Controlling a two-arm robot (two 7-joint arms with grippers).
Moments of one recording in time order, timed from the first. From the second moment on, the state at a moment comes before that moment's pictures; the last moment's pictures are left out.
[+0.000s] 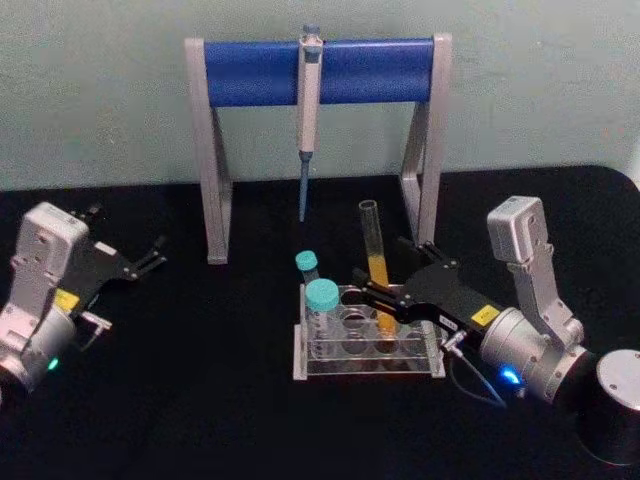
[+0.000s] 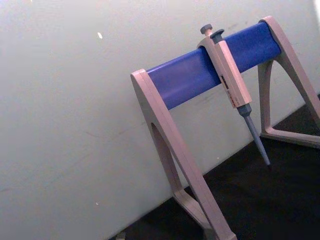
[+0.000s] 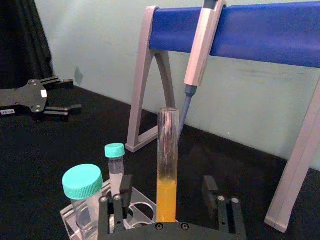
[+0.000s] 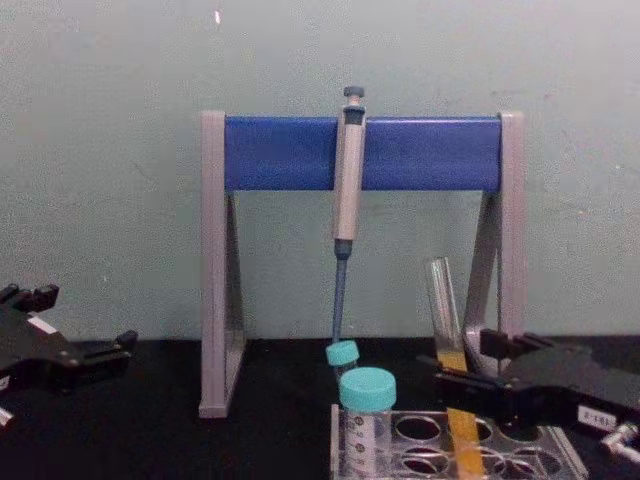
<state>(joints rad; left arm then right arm) -0.20 0.60 0.45 -1.41 -0.25 -0.12 0.03 0.15 0.37 -0.37 -1.49 0.34 0.02 0.39</state>
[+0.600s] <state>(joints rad) -0.20 0.60 0.45 -1.41 -0.25 -0.12 0.03 0.12 0.39 -0.35 -1.53 0.34 -0.01 0.40</state>
